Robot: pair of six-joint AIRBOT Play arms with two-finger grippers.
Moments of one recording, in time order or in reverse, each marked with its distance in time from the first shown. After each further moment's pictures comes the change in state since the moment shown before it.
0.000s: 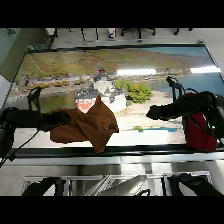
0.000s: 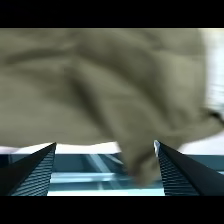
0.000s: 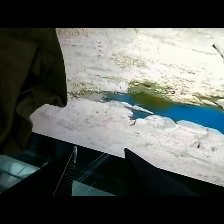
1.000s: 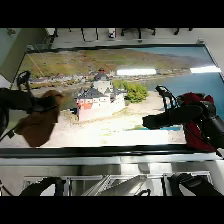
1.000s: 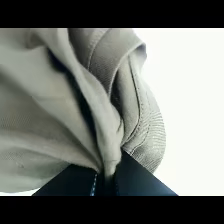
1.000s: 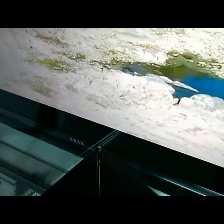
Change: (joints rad) left arm -0.026 -0.199 0.287 0.079 -0.036 0.095; right arm 0.126 0.092 -0.087 -0.008 0.013 0.018
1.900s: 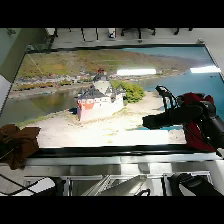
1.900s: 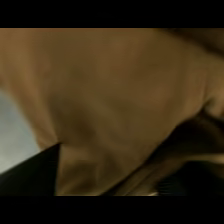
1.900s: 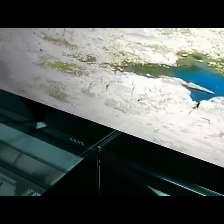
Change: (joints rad) left arm 0.835 -0.230 -0.325 0.521 -0.184 -0.067; right arm 0.000 0.000 0.000 0.000 0.000 0.000
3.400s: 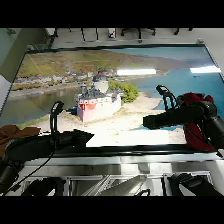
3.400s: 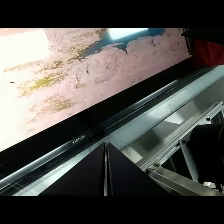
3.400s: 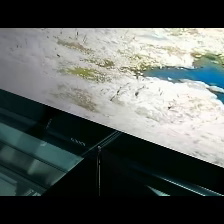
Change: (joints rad) left arm -1.215 0.716 -0.176 -0.989 -0.035 0.223; right arm 0.000 0.010 0.000 0.000 0.000 0.000
